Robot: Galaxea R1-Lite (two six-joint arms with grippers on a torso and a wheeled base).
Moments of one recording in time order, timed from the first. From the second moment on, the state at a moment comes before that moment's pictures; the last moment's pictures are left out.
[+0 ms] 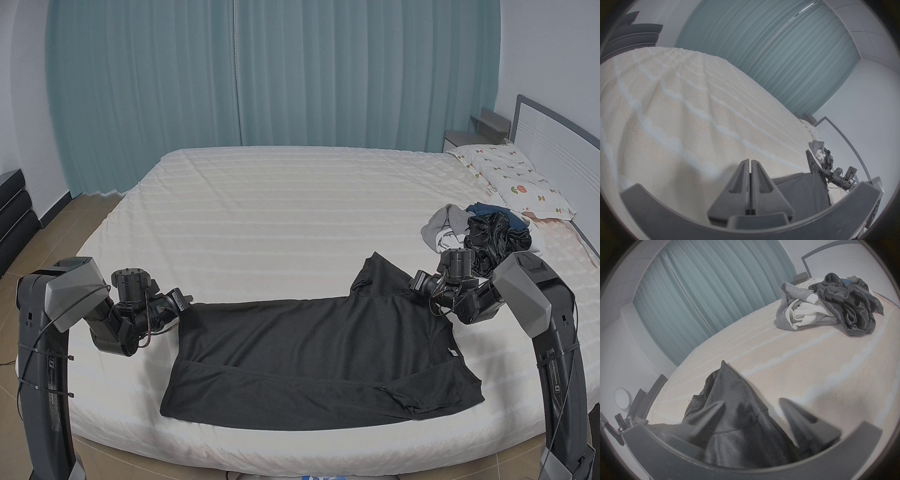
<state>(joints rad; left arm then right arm) 0.03 2.51 -1.09 -1.01 -0.35 -0.56 0.11 2.68 -1.60 -0.65 0.11 0.53</state>
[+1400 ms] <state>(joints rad) 0.08 2.50 -1.08 -1.13 -0.36 -0.55 0.06 2.52 -1.26 -1.09 0.11 0.60</state>
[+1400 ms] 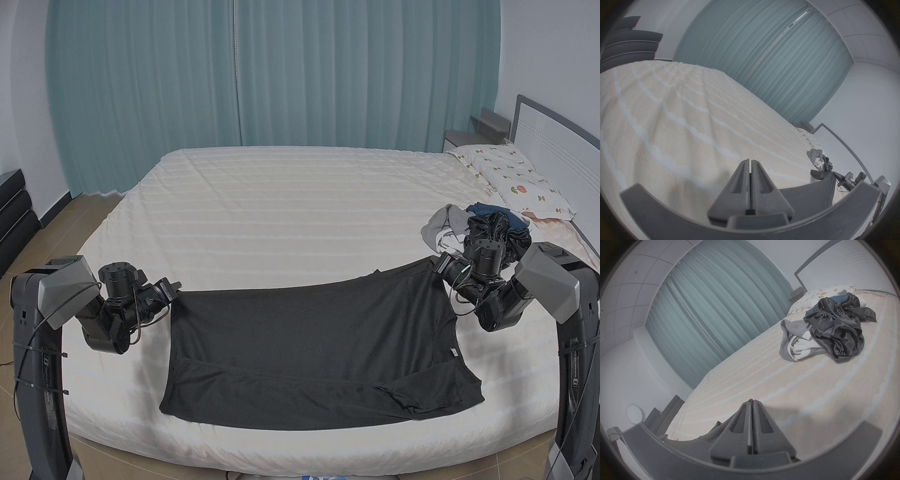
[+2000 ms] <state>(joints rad) 0.08 2.46 -1.05 -1.12 -0.35 -0.39 0.03 2.48 -1.08 -1.14 0.19 0.60</state>
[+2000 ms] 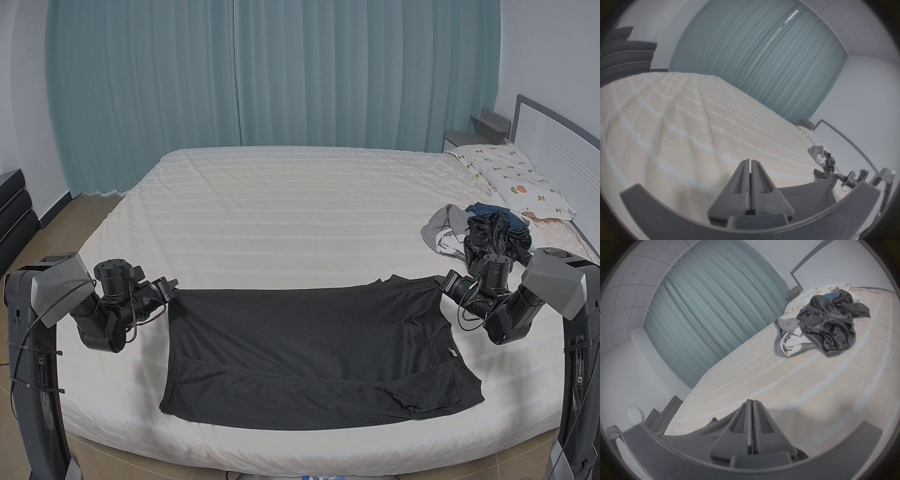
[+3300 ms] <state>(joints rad) 0.04 2.50 -1.04 -1.12 -0.20 -0.35 0.01 2.46 -1.01 -1.17 0.21 0.61</state>
